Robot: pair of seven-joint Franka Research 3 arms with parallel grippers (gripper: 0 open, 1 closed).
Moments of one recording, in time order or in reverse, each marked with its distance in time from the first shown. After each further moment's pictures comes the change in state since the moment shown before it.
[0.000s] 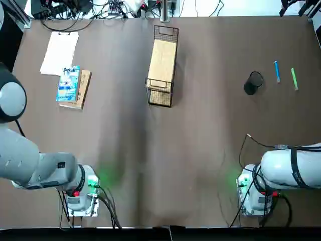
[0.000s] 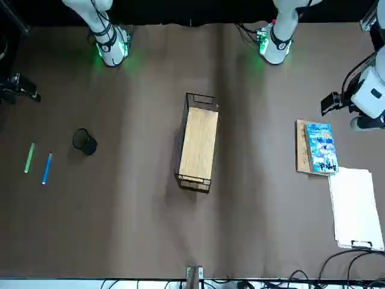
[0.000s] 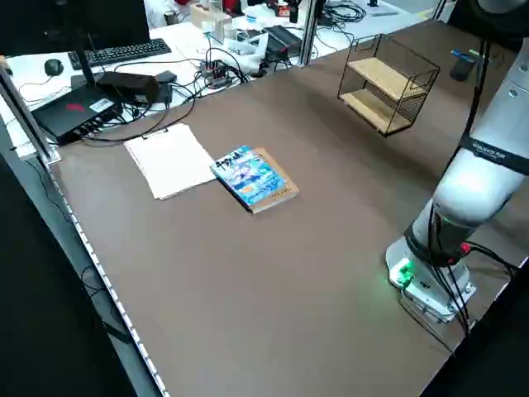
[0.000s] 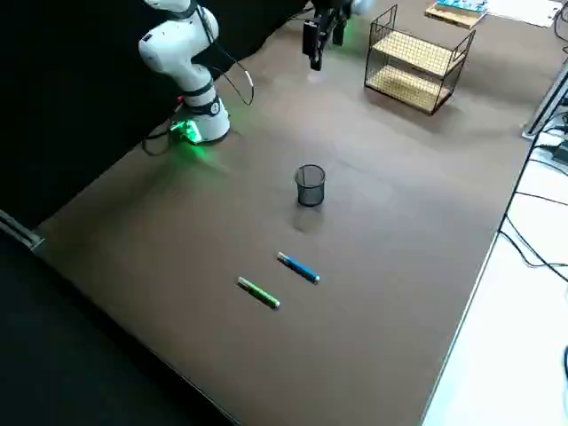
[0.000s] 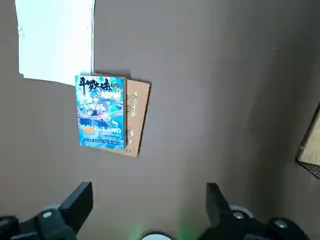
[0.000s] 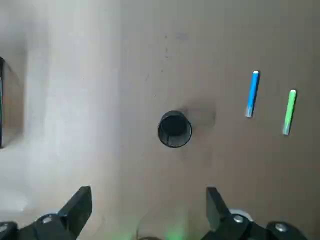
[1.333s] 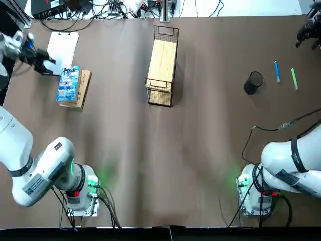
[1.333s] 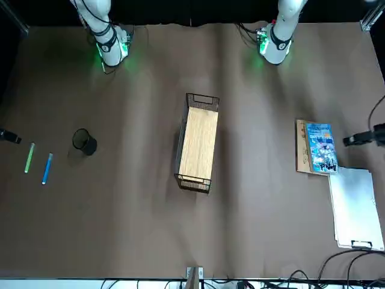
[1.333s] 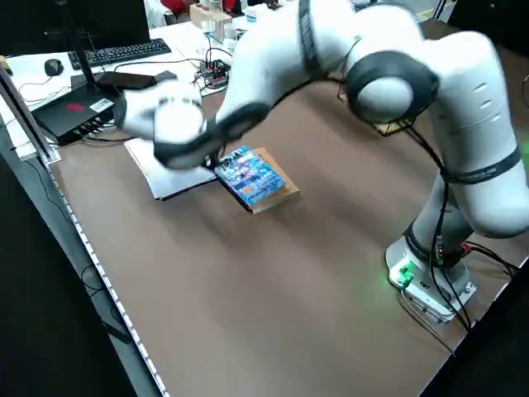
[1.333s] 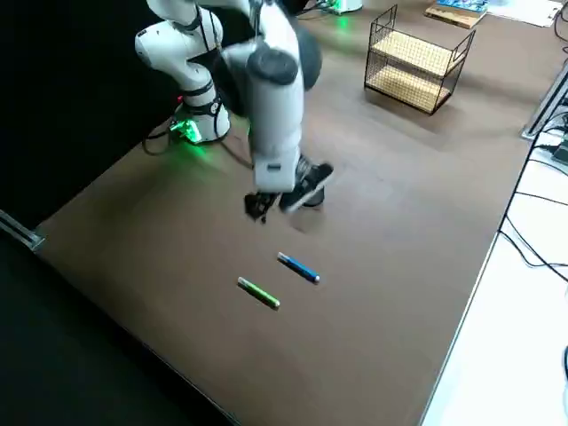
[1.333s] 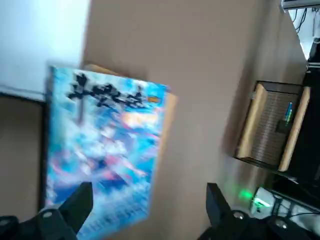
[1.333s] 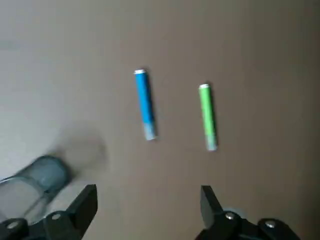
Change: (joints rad) left arm 0.713 0.613 0.015 -0.040 -0.620 0.146 0.848; right arm -0.360 0.356 -0.018 -0.084 -0.107 0.438 -0.111
